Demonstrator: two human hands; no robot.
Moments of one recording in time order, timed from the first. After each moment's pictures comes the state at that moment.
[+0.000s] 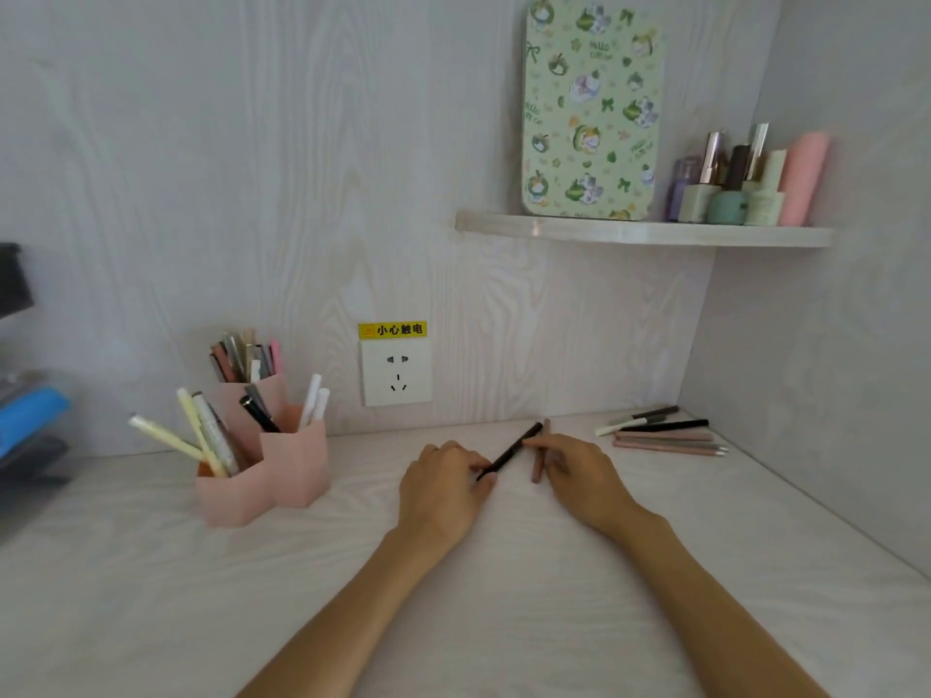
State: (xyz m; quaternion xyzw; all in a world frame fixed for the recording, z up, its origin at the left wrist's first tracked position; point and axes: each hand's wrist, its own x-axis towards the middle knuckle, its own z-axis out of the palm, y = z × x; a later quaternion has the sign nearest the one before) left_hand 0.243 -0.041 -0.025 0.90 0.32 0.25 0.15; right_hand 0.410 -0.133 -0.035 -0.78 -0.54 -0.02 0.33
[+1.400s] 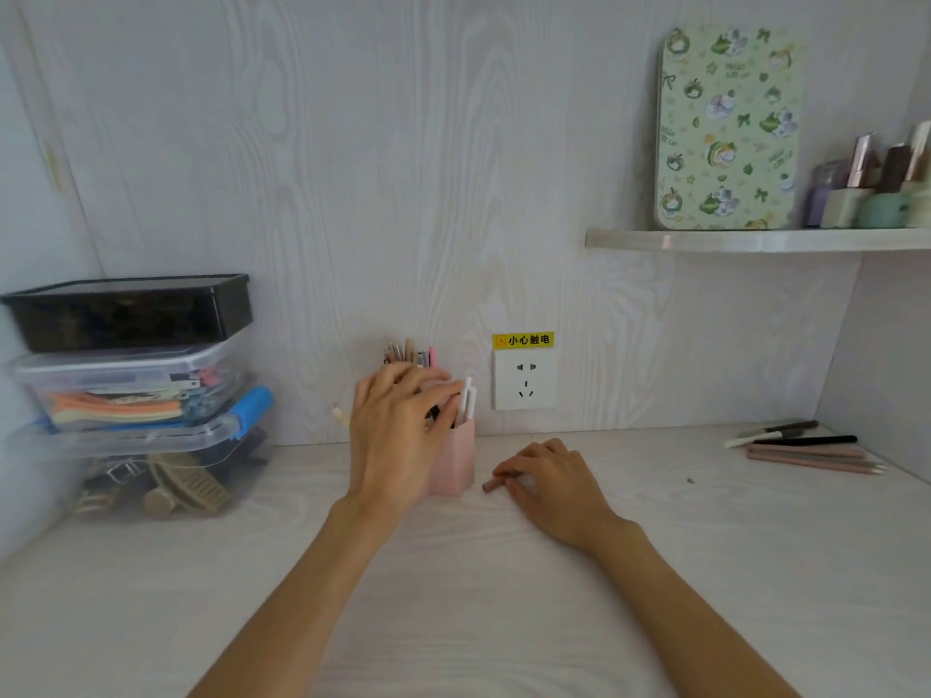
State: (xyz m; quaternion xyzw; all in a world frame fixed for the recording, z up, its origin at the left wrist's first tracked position) left_hand 0.087 0.026 0.034 0.79 0.25 0.54 -0.13; right_hand 0.261 -0.055 -0.027 -0.73 -0.64 -0.06 0.25
